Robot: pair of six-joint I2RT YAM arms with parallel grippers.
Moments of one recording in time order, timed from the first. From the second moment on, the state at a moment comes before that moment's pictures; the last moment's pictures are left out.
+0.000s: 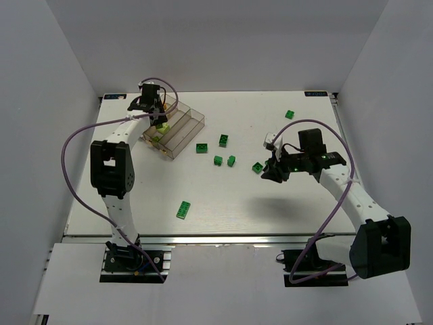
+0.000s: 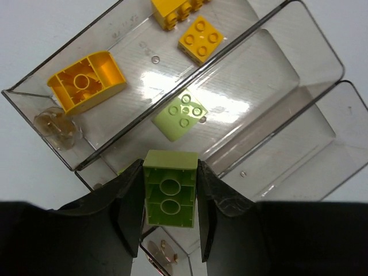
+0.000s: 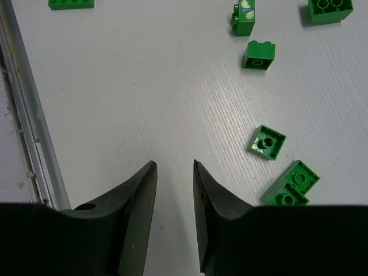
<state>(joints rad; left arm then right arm) -0.15 2.02 1.67 -0.44 -0.24 -0.34 0.25 1.22 0.90 -0.57 -0.83 -0.69</state>
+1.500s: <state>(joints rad) -0.15 0.90 0.75 -0.33 0.08 -0.59 0.25 1.65 1.12 -0.59 -0.20 -0.31</state>
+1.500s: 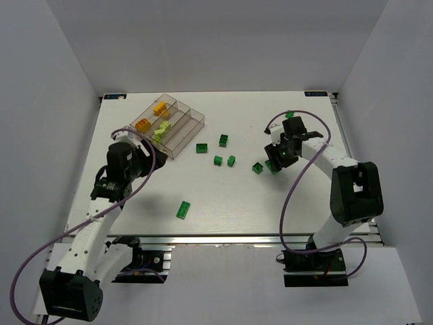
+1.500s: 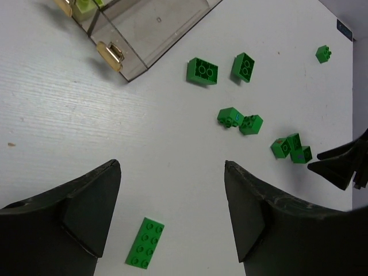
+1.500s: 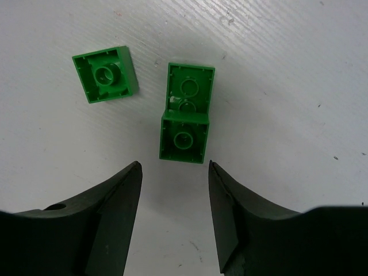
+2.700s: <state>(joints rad) -0.30 0.94 0.44 0.24 0.43 -0.97 0.26 1.46 1.12 -0.56 -0.54 -0.54</state>
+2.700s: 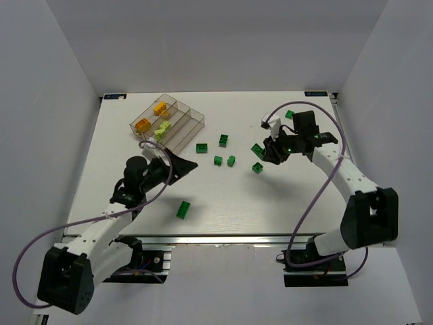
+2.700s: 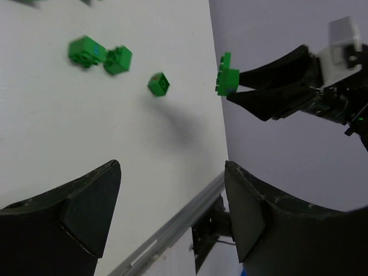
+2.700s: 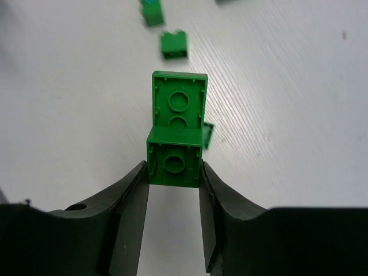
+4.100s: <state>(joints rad) -0.71 1.47 0.68 0.46 0.41 -1.01 0.52 1.27 0.97 -0.55 -0.74 -0.73</state>
